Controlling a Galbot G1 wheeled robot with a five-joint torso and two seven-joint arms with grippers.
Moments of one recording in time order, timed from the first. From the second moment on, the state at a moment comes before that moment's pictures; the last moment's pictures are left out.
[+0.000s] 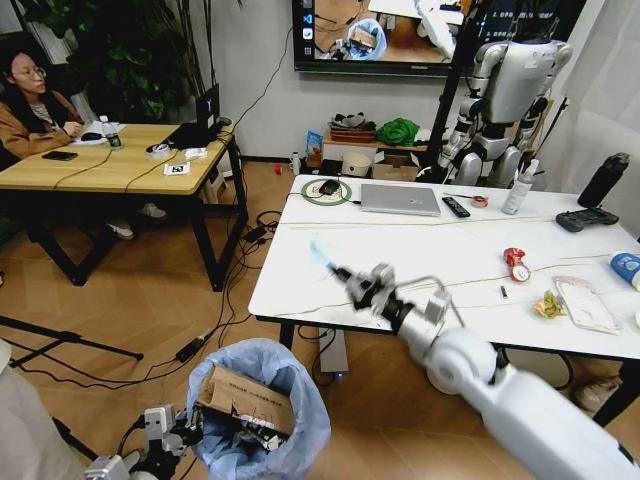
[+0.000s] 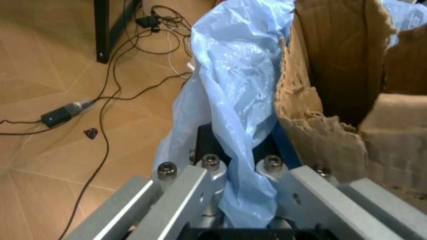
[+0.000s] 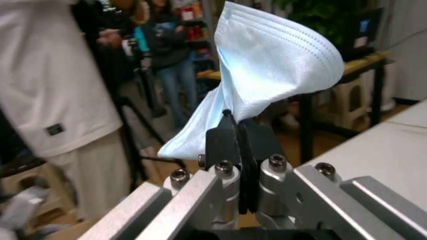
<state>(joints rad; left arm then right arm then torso) 1.94 -1.26 -0.70 -2.14 -0.64 0.15 0.09 -0.99 0.84 -0.16 2.05 0.80 0.00 -0.21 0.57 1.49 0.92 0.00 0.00</state>
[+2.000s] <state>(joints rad) 1.92 -1.28 -0.69 -2.13 -0.64 0.16 0.09 -1.11 0.79 -0.31 2.02 0.54 0.09 -0.17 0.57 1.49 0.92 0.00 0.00</state>
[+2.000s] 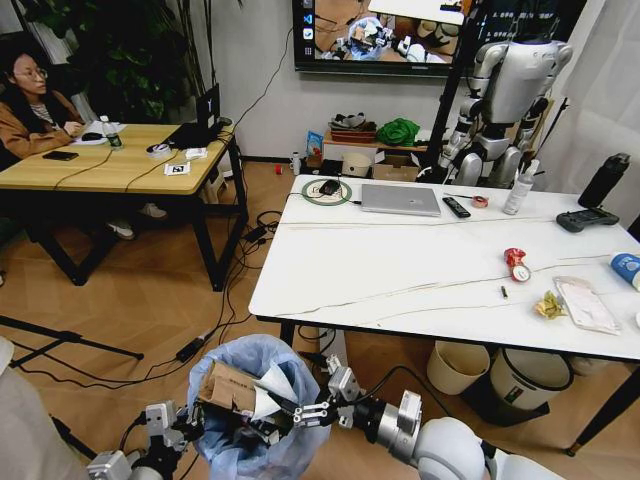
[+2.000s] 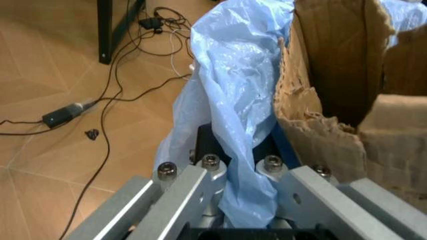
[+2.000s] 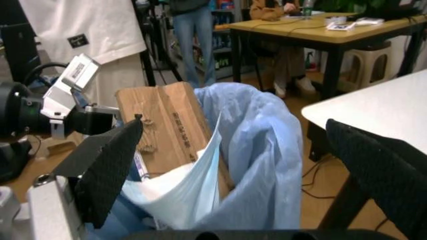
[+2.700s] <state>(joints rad) 1.88 -1.26 -0.65 -2.08 -0.59 0.14 0.11 -1.46 0.98 0.55 1.91 0.69 0.19 -0.17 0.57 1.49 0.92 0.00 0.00</state>
